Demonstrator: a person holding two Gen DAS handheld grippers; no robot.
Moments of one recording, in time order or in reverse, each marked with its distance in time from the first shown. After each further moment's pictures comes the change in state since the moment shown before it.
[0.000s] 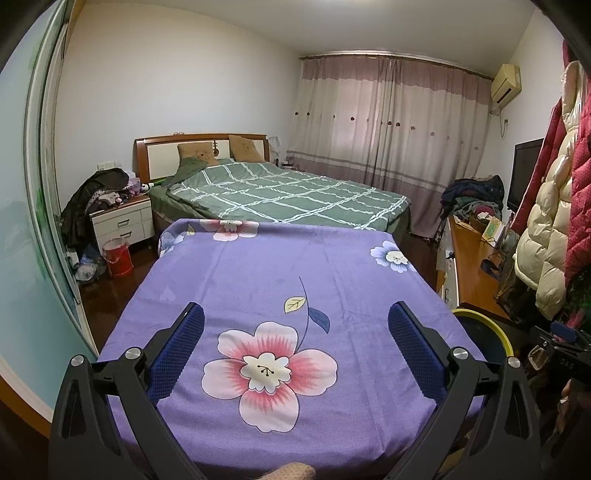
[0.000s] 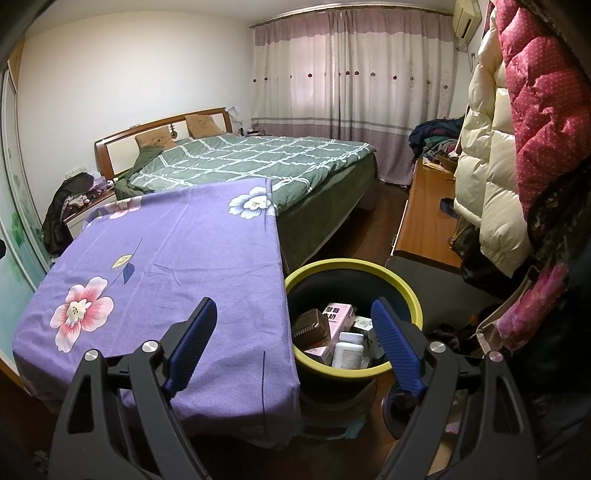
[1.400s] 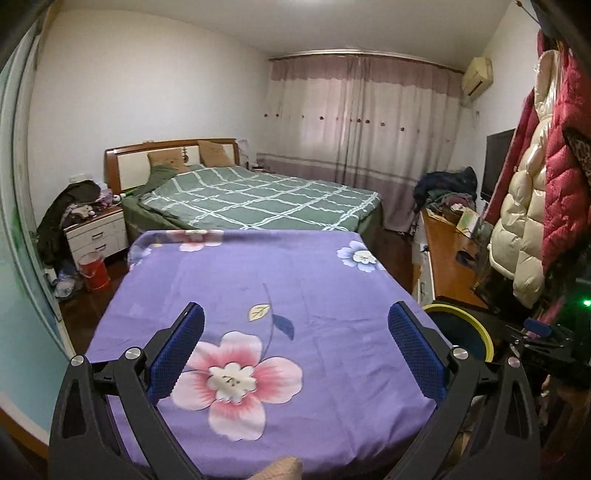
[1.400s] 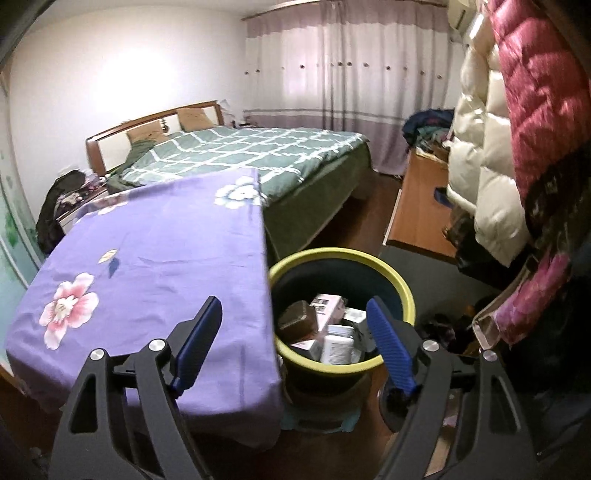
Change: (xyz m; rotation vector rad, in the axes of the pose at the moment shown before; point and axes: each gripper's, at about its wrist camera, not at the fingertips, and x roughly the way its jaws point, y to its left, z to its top) left arm -0.002 -0.016 0.008 0.053 -0.010 -0.097; right arm 0.008 -0.008 -0.004 0.002 0.022 -0.004
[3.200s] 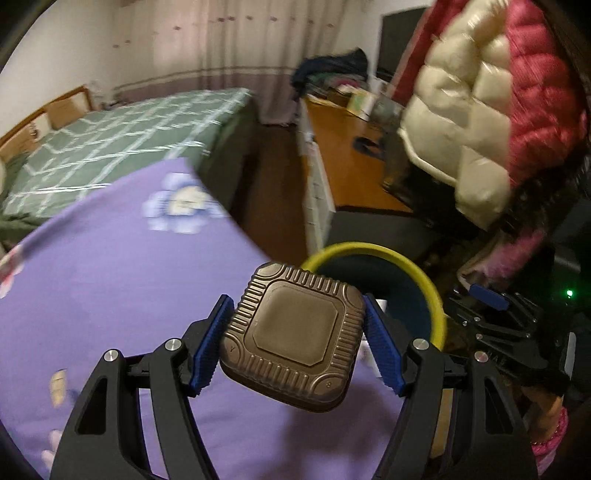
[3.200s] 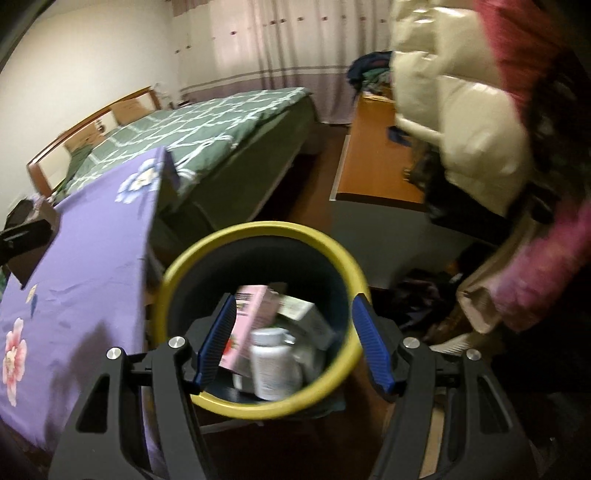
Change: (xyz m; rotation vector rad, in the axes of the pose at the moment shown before) left arm 0.231 -0.238 0.016 0.317 0.452 -0.457; right arm 0.097 -0.111 -0.003 0.230 0.168 -0.174
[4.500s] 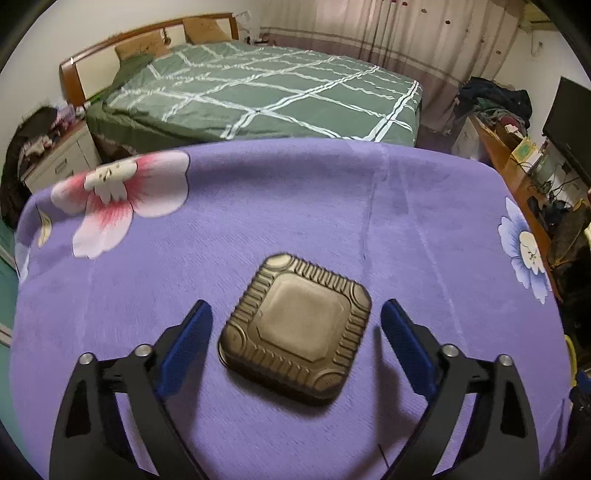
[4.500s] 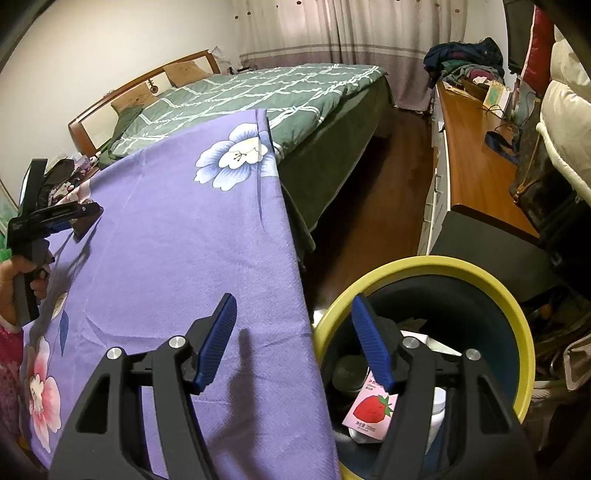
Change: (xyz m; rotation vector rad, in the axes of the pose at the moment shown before) left arm 0.062 0.403 -0.011 -0.419 0.076 0.360; right arm 0.090 0.170 0.046 -0.160 0.128 0.215
